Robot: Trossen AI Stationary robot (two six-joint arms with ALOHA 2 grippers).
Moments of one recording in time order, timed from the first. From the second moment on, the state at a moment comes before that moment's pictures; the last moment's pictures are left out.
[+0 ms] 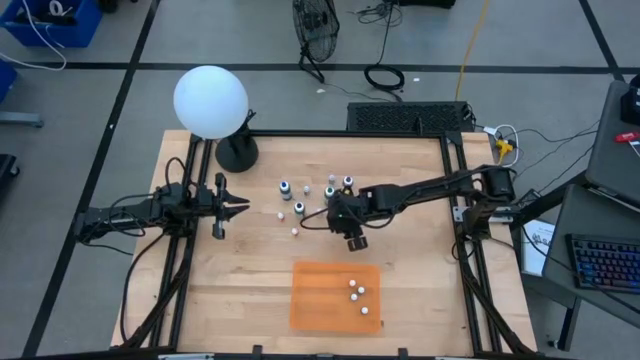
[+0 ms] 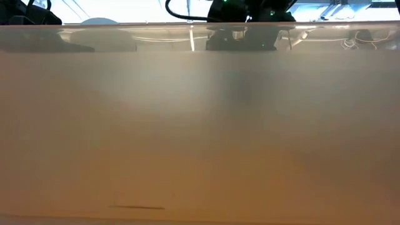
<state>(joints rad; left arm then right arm) 0.13 0.01 0.01 0.03 0.08 0.07 0.01 1.80 1.23 -0.54 0.02 -0.27</state>
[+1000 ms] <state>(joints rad) 0.13 0.01 0.01 0.03 0.07 0.07 0.01 1.89 1.23 -0.58 0.00 -0.25</state>
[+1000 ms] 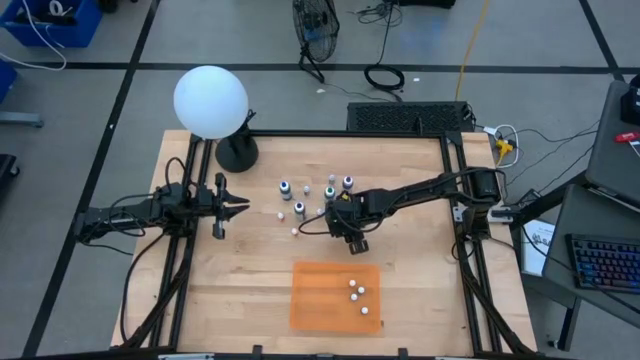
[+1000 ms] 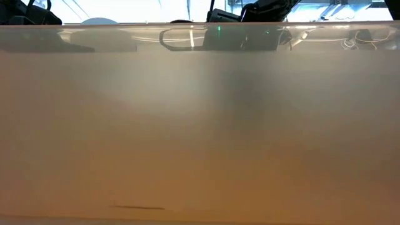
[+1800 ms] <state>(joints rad) 0.13 0.01 0.01 0.03 0.07 0.07 0.01 1.89 1.23 -0.58 0.00 -0.25</state>
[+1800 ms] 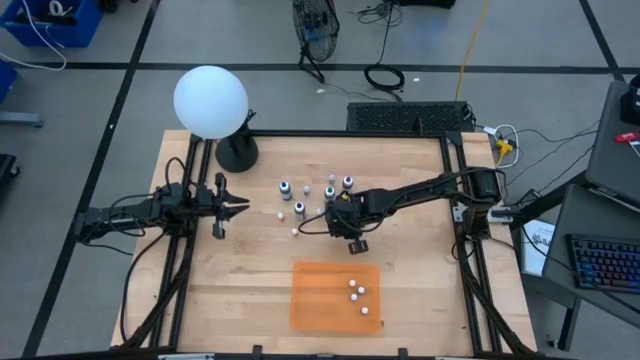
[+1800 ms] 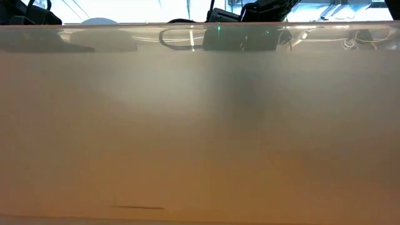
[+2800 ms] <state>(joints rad) 0.13 0.01 0.01 0.03 0.07 0.07 0.42 1.76 1.31 -0.84 0.00 0.29</state>
